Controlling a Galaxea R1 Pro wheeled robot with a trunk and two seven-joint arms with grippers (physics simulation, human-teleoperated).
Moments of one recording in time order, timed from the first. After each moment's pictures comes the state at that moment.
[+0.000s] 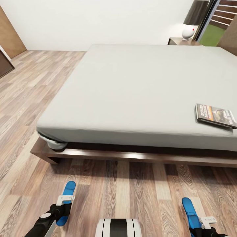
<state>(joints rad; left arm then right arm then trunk) -0.30 0.16 -0.05 -0.78 0.12 0.23 -0.02 -0.46 -0.38 0.15 -0.12 -0.20 -0.09 0.39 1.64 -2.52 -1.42</state>
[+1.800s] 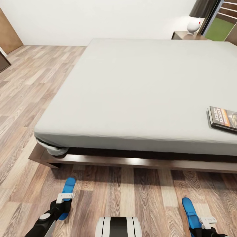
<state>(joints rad) -0.30 0.16 -0.05 -0.78 0.12 0.13 -0.02 -0.46 -0.38 0.15 -0.12 -0.20 -0.09 0.39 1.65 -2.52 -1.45</state>
